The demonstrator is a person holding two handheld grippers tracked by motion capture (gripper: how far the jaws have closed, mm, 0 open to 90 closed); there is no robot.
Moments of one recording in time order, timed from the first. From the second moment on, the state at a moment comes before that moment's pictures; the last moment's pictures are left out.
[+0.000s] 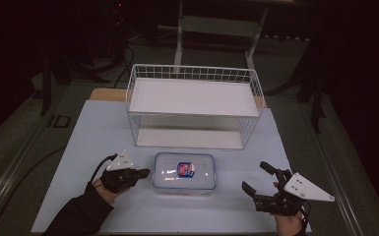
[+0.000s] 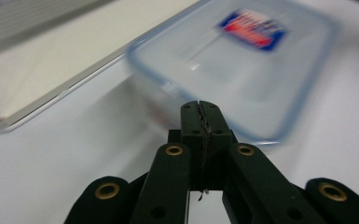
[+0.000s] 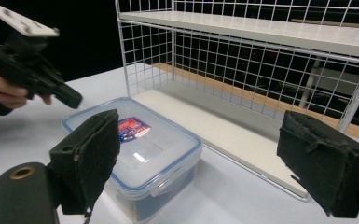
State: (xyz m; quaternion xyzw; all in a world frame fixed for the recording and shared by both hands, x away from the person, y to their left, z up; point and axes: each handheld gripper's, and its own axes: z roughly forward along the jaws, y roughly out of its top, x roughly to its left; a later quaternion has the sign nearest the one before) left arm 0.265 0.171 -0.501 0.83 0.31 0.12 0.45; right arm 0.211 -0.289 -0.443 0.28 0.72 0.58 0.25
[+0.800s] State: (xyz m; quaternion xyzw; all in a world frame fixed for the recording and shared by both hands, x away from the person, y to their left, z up) left arm 0.267 0.154 -0.512 0.84 0.31 0.08 0.44; right arm 0.212 -0.286 -0.444 0.28 0.72 0.58 0.25
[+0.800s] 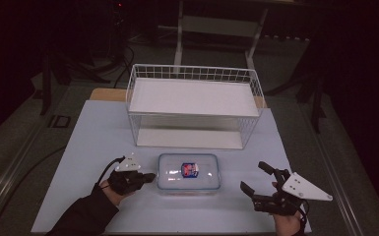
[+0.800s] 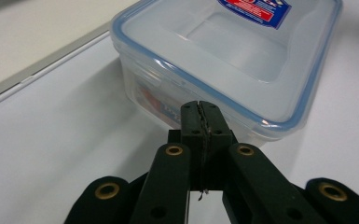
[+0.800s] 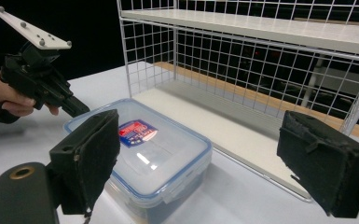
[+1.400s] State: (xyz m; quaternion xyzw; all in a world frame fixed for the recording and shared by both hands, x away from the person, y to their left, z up) left arm 0.274 0.133 -0.511 0.85 0.28 0.08 0.44; right arm 0.213 -0.284 -0.447 0.28 0.73 0.57 0.24
